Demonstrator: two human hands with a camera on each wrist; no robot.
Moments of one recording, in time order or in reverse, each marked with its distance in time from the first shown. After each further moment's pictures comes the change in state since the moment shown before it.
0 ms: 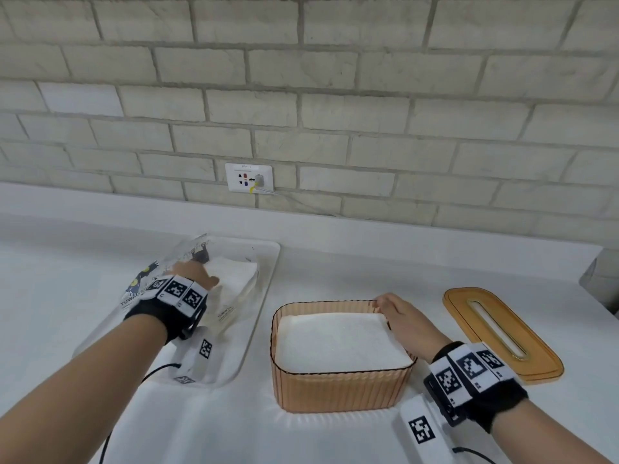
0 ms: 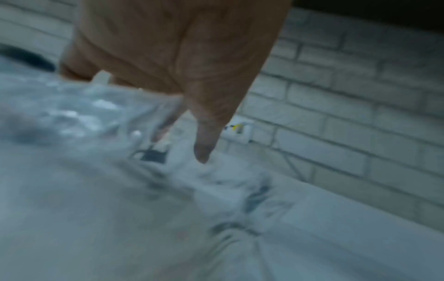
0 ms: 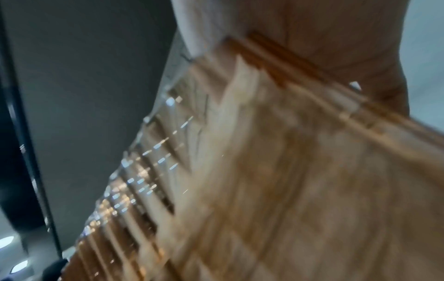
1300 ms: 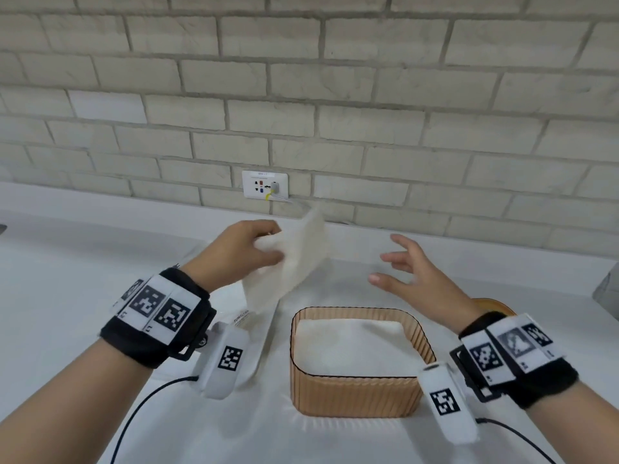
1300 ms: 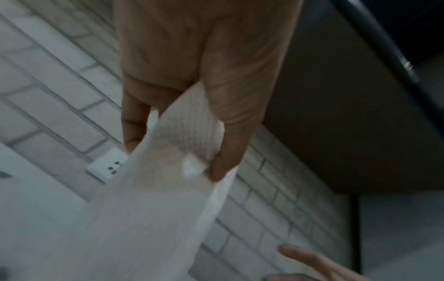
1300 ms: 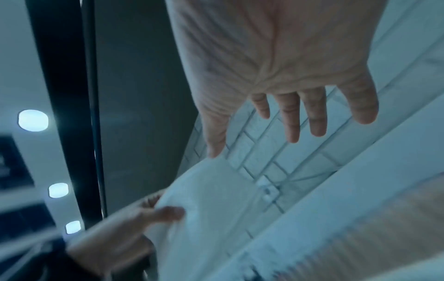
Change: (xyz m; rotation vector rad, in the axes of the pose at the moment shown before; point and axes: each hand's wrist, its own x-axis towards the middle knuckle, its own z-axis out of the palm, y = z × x) left_hand -0.106 0.028 -0.083 -0.712 0.113 0.693; right_hand -0.013 -0.064 -0.037 0.165 0.070 -0.201
